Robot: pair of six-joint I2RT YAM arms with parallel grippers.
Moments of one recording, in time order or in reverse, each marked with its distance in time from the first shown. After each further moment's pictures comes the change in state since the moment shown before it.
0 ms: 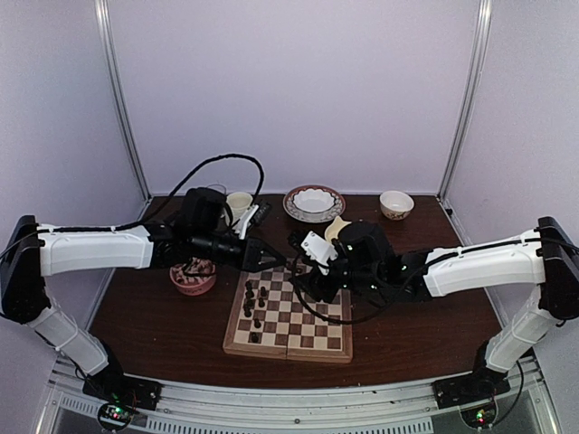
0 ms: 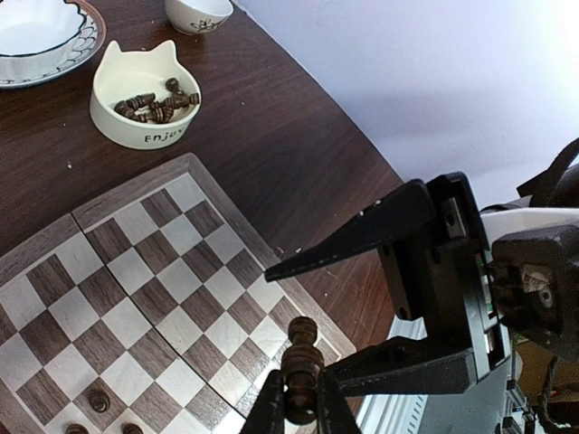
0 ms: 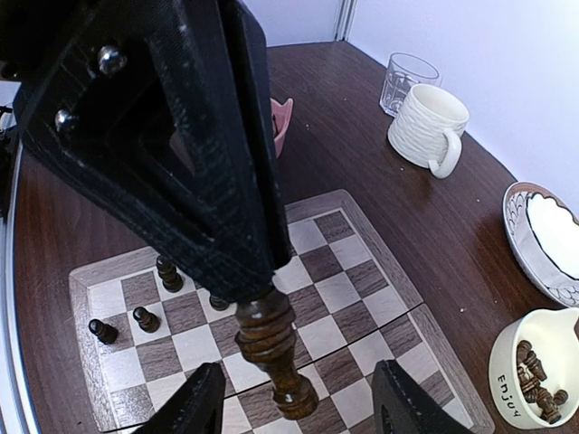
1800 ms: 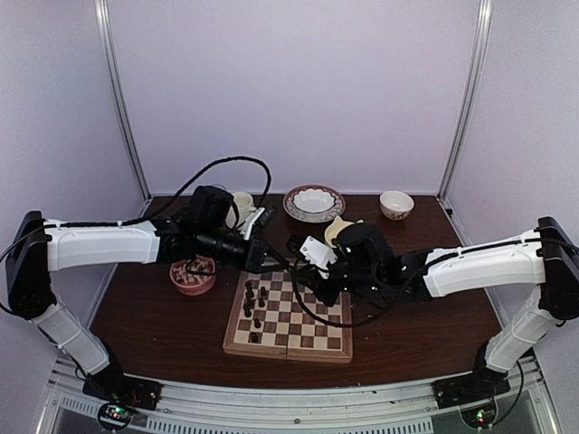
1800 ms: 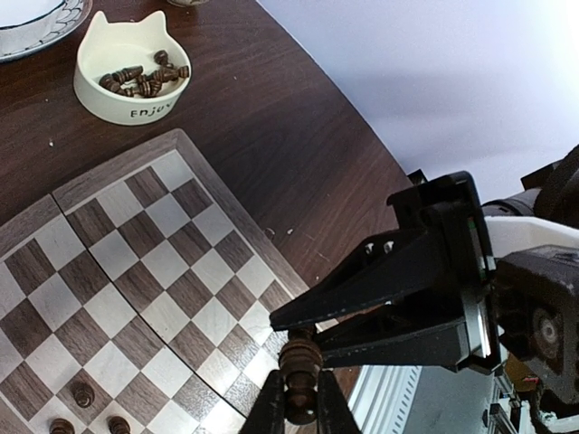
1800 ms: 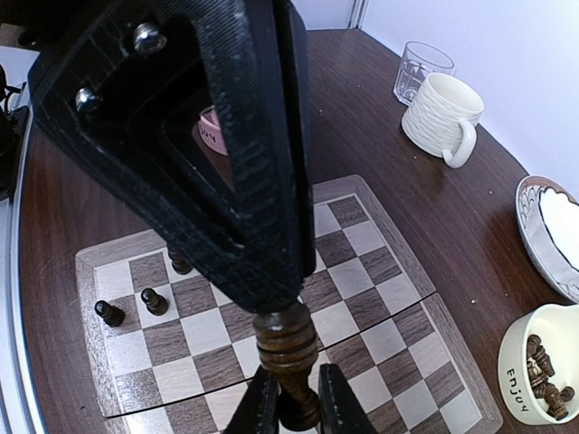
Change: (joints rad) left arm 0.000 0.048 0.059 -0.076 0.055 0.006; right arm 0.002 0.000 0.001 -0.042 -0.021 -0.016
